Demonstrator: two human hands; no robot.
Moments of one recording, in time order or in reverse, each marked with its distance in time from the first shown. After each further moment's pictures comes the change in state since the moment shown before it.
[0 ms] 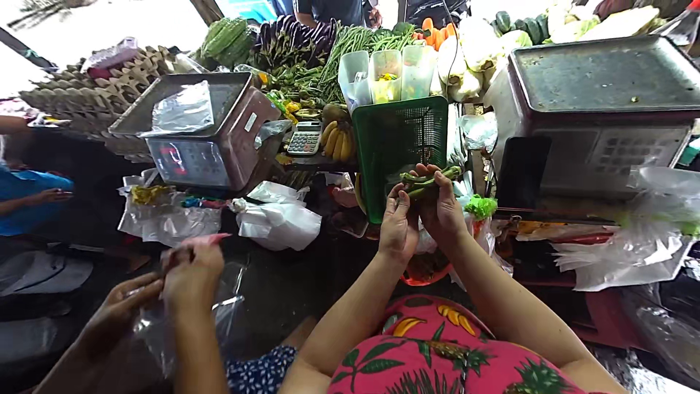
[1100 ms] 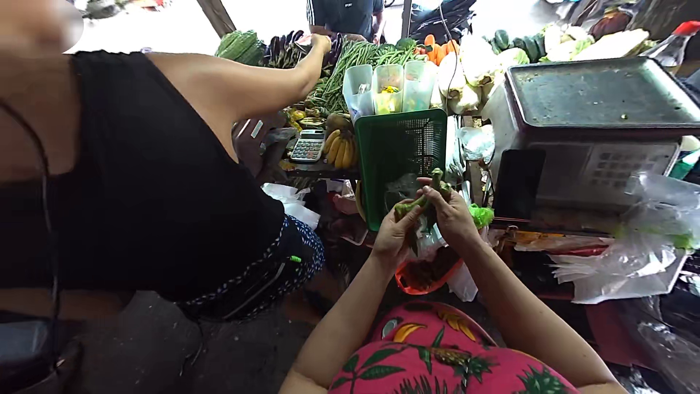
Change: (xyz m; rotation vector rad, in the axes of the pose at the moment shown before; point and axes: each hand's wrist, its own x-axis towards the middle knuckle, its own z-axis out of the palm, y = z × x) left_hand 0.000 0.012 -0.013 0.228 -0.165 -0.106; right_hand -0.006 -0.039 -0.003 -0.717 -0.130 -0.031
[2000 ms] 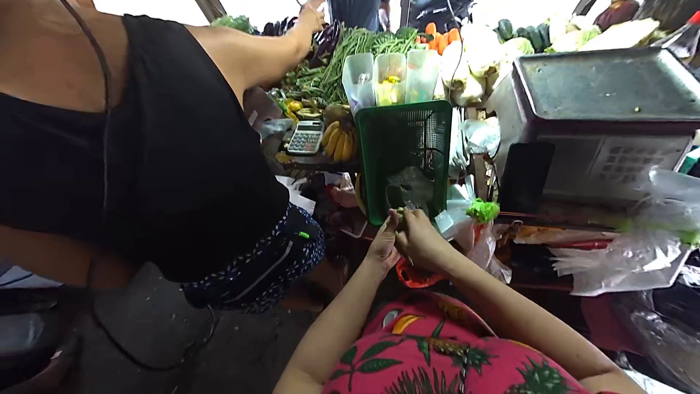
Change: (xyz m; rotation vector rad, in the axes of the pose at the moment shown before) left_hand -0.001 -0.031 -0.055 -0.046 0.132 -0.214; right_hand -0.025 0.006 0.050 -1.027 -0.394 0.357
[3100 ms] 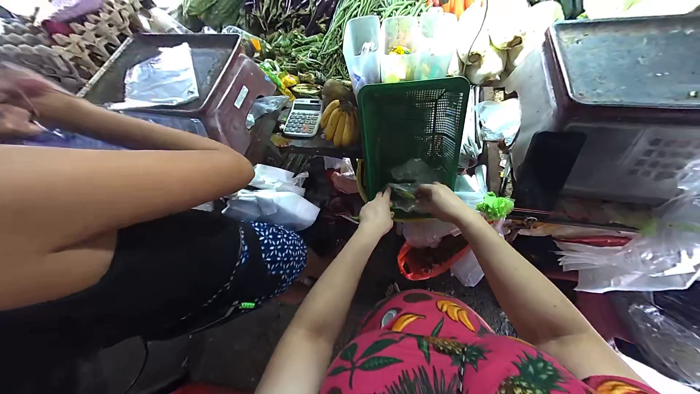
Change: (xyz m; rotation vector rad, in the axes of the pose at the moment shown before) left_hand 0.068 0.041 -0.019 1.992 0.121 -0.152; right_hand 0.102 0.095 -0.019 -0.105 -0.034 -0.140
